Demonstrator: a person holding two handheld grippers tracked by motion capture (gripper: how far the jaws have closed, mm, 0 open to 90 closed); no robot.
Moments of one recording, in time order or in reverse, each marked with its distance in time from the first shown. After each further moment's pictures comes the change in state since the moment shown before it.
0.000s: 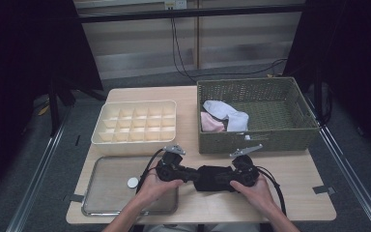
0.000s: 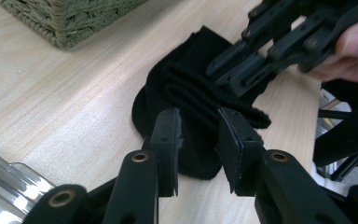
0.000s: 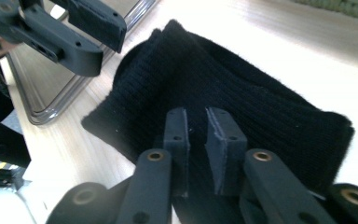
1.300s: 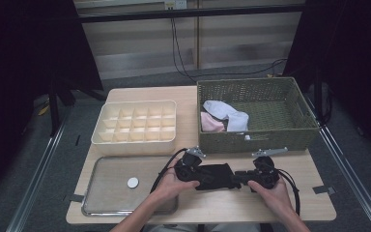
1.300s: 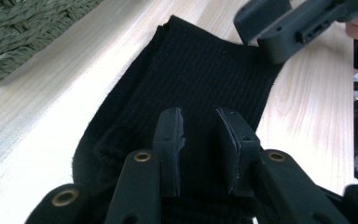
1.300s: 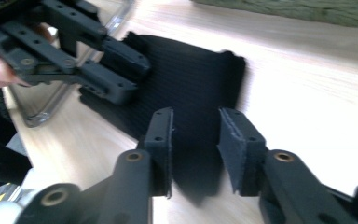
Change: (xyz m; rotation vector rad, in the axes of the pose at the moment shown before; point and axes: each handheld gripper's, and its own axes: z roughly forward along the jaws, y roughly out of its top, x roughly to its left) left arm -0.008 0.016 0.051 0.074 -0.021 0.104; right arm -0.022 -0.024 -0.041 -0.098 -0.046 0.090
